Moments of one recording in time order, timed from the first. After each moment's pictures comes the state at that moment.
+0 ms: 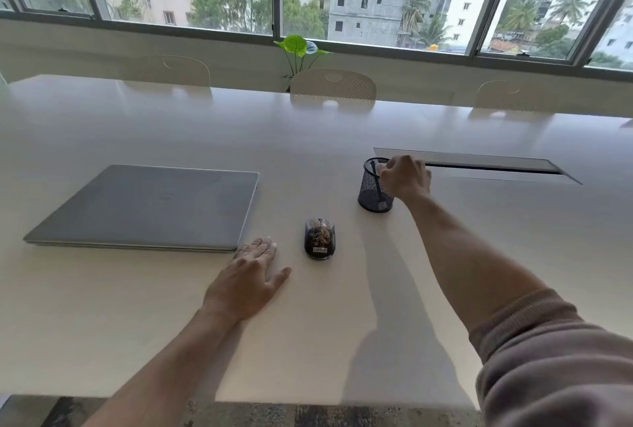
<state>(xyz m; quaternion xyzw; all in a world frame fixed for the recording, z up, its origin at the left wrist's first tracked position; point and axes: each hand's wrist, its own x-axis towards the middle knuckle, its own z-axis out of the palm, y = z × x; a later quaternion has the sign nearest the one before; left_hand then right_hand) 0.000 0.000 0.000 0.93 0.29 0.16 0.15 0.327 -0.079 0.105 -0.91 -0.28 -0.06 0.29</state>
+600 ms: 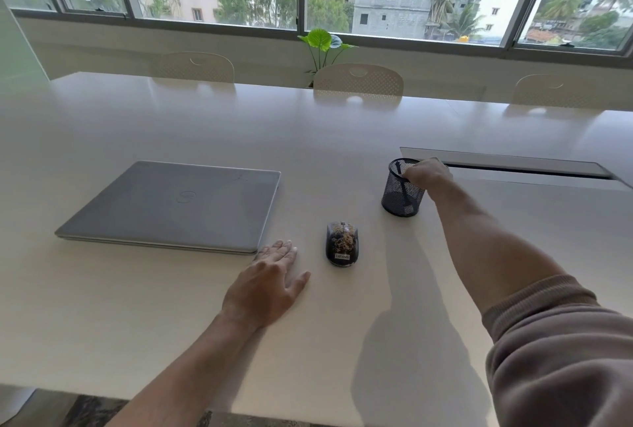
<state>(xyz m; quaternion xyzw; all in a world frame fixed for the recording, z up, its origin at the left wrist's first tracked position) 0.002 -0.002 0.002 0.93 0.28 0.19 0.14 0.366 -0.051 0.103 -0.94 -0.19 0.11 0.27</state>
